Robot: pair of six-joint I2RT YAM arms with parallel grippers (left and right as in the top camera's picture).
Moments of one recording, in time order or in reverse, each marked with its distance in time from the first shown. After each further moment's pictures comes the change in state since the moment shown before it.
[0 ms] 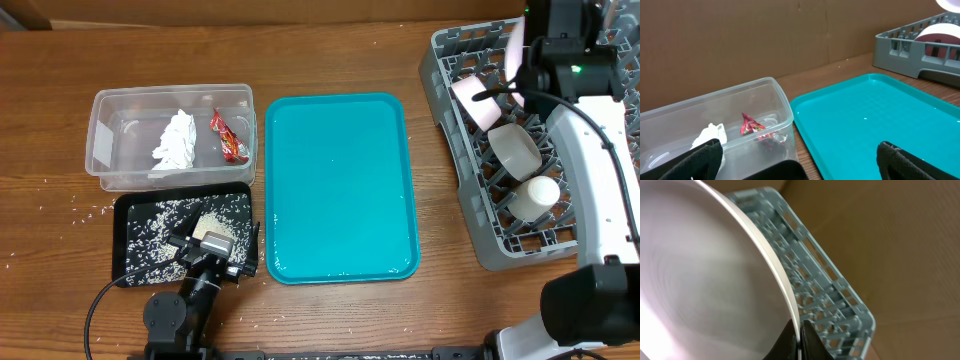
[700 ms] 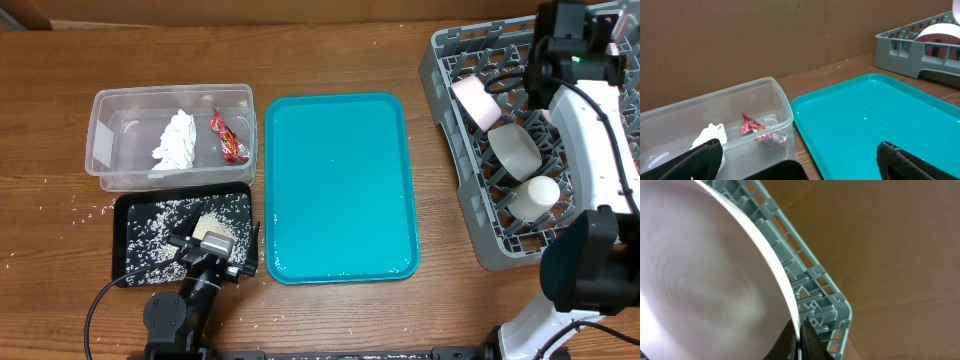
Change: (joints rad) left arm 0.000 0.000 0.000 0.000 0.000 0.000; right arm -0.084 0.151 -0.010 0.060 0.119 -0.025
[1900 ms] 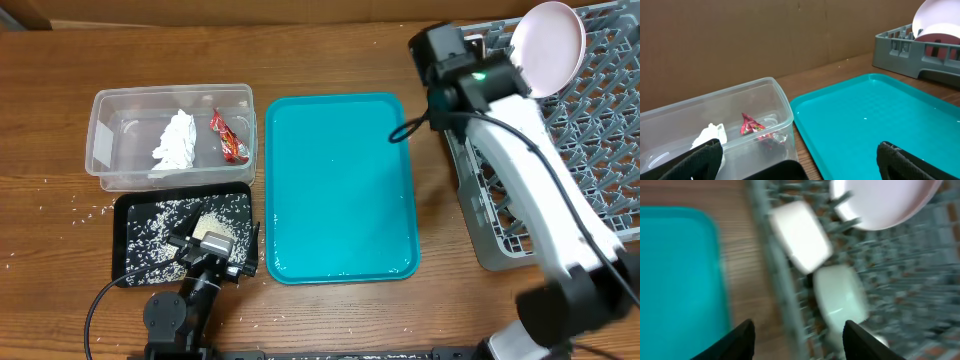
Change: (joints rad) left arm 0.000 0.000 0.000 0.000 0.000 0.000; right arm 0.430 -0.139 0.105 -0.471 -0.509 0.264
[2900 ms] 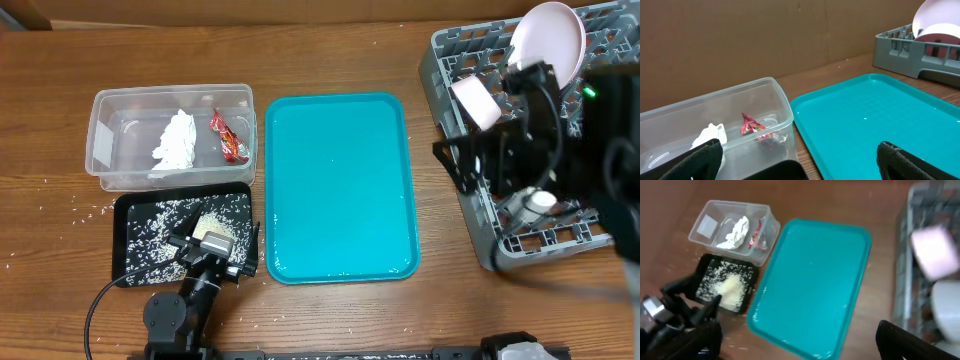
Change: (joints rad) left arm 0.000 0.000 0.000 0.000 0.000 0.000; right arm -0.196 -0.485 0.037 -0.093 -0.876 -0.324
